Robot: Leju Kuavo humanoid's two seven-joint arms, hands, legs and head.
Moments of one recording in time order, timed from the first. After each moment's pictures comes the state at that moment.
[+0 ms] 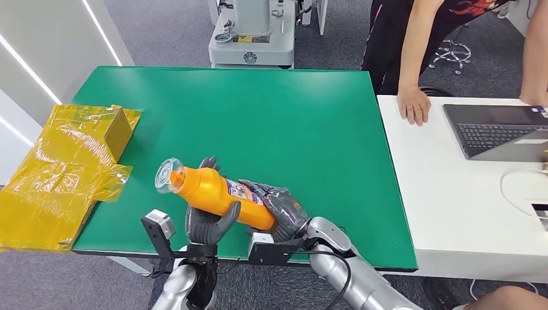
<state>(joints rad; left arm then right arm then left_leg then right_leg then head) -0.11 -0.20 -0.37 -1.24 0.22 0.04 -0.59 -0.52 0.07 0.73 -0.75 0.67 -0.20 -0.59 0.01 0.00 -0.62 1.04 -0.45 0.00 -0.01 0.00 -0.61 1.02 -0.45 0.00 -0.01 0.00</state>
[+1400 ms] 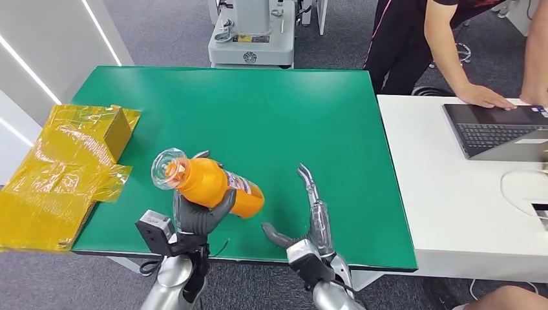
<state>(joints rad) -0.16 -0.17 -0.33 -1.33 -0.06 0.17 -0.63 -0.19 0.08 0.62 -1.15 0.27 -0.60 -0.69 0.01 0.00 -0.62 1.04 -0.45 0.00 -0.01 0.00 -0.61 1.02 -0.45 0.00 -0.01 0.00</state>
